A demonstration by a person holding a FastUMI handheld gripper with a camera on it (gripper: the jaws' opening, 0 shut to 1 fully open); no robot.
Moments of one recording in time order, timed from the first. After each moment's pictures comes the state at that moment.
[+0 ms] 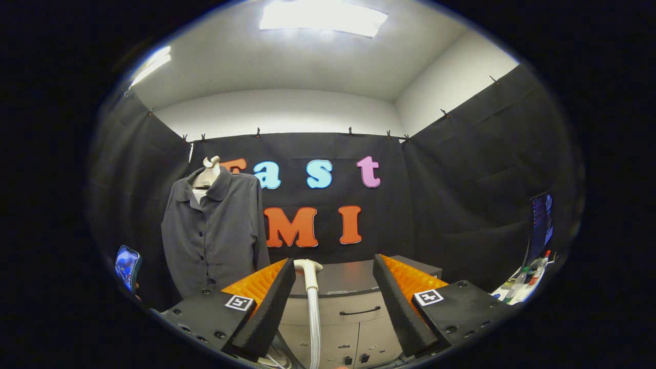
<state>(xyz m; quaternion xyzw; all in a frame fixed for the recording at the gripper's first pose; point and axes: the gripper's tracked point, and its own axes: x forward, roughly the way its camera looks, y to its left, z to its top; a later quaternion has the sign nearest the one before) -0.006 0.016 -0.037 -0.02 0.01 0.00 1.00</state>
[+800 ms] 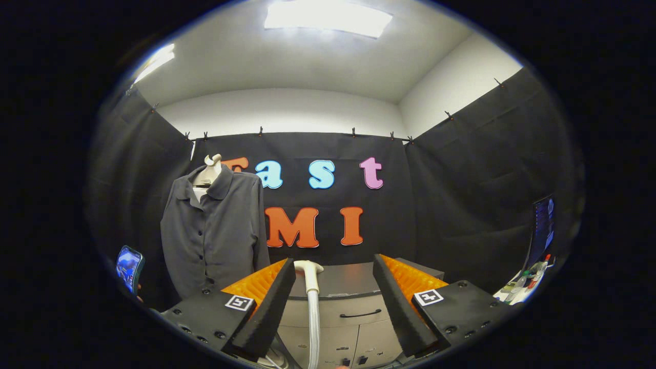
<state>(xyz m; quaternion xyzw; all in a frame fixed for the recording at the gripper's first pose) 0.005 0.022 -0.036 -0.03 0.01 0.01 1.00</state>
